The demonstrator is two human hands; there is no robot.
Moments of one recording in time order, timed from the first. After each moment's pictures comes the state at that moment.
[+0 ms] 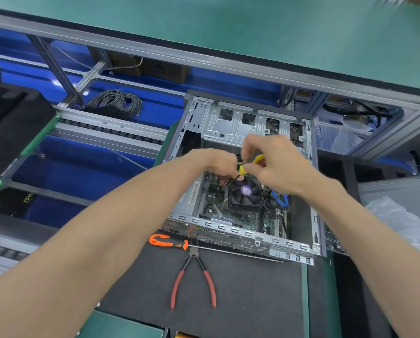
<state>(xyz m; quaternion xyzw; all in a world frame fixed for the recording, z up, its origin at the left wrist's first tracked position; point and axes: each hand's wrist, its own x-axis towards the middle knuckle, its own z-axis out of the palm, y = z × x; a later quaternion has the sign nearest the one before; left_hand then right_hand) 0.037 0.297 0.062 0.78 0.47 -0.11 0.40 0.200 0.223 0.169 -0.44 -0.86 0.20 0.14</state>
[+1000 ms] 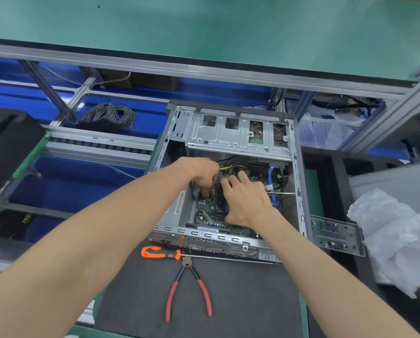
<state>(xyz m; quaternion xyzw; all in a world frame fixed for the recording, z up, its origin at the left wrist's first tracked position) 0.041 0.294 0.071 0.79 0.51 -0.25 0.23 0.188 0.203 0.069 -0.50 -0.85 -0.01 -0.13</state>
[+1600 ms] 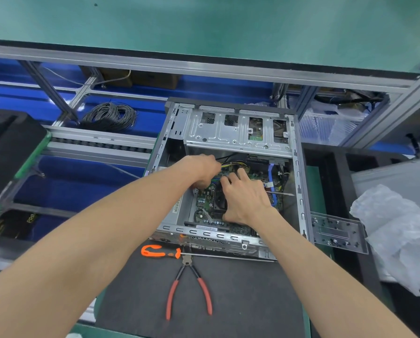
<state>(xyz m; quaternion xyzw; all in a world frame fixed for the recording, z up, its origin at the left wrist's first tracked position) 0.047 0.288 0.069 0.82 0.49 -0.28 0.10 0.188 0.206 0.057 -0.51 -0.85 -0.01 -0.10</state>
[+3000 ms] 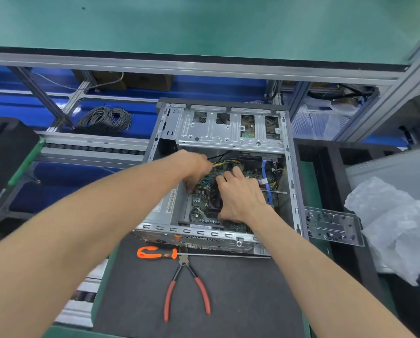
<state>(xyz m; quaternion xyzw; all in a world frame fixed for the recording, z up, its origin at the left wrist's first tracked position) 0.049 0.302 0.068 0.82 0.42 -0.39 0.07 0.191 0.204 0.056 -0.53 -0.85 0.02 -0.07</state>
